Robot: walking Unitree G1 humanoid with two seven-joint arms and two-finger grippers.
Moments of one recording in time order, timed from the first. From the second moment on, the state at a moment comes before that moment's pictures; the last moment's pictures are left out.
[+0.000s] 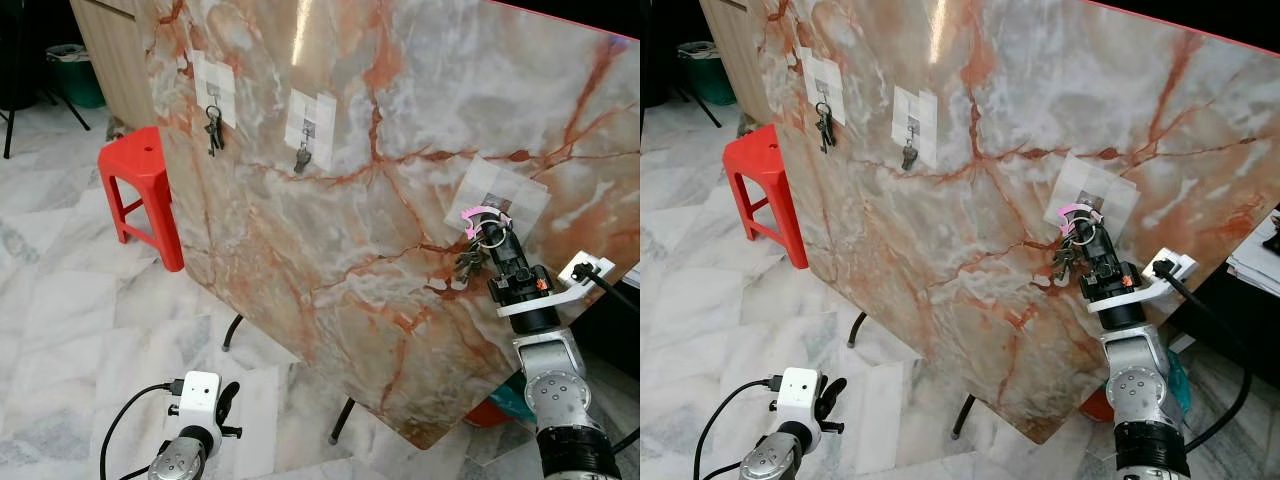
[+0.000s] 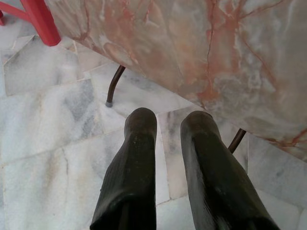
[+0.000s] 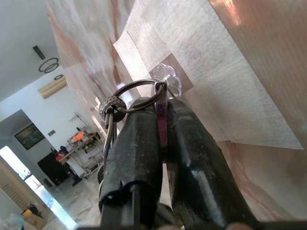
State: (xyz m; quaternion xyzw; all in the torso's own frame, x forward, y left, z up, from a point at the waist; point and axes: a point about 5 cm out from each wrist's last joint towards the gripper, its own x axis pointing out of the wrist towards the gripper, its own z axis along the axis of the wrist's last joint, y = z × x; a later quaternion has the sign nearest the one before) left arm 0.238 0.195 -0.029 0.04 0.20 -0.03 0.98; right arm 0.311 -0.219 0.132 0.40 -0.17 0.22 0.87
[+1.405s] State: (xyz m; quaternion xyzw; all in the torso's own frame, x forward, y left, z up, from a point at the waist) left arm 0.238 0.195 -0.029 0.03 0.20 -0.03 0.98; right arm 0.275 -0.225 0.136 0.44 -0.20 0.28 0.83
